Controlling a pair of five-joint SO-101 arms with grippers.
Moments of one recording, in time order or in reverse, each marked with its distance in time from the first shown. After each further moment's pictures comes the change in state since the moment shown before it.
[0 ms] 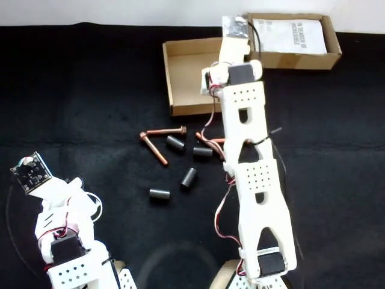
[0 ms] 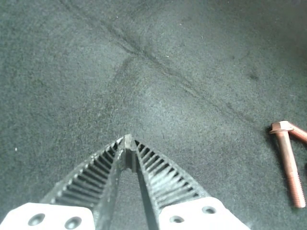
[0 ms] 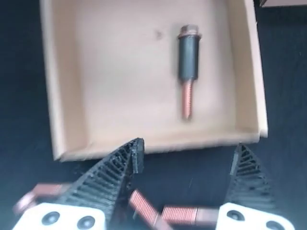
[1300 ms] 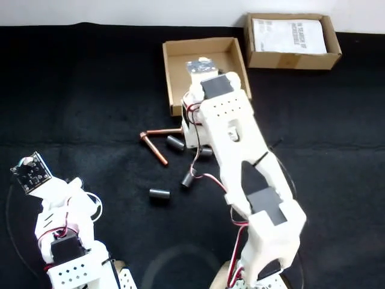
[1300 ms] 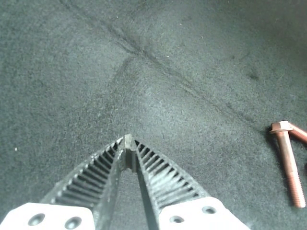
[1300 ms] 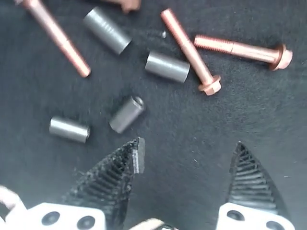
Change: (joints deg) left arm 0.0 0.0 0.0 0.0 0.0; right arm -10.1 -45.2 73.9 -1.3 1.2
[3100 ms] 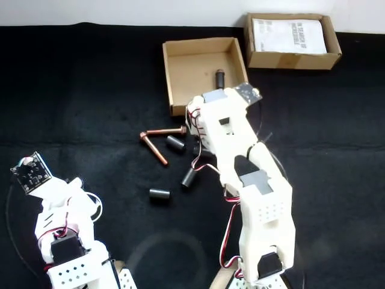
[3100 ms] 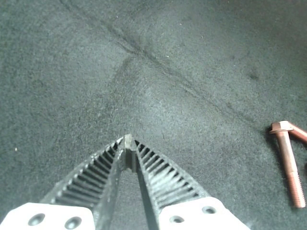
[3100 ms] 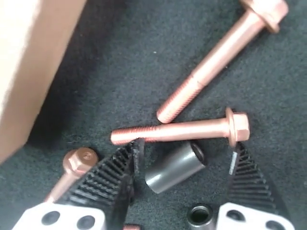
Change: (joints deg) left arm 0.0 0.0 0.0 0.0 0.0; right arm 3.8 15.0 7.2 -26.2 -54.3
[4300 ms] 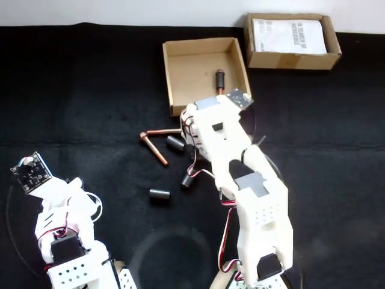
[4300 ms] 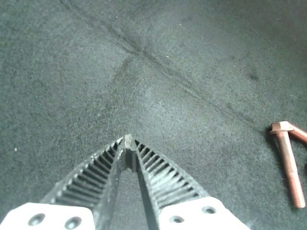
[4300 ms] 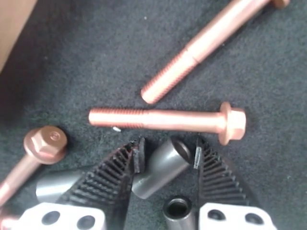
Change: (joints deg) left arm 0.0 0.0 0.0 0.0 0.0; right arm -2.9 1.7 4.3 1.3 4.3
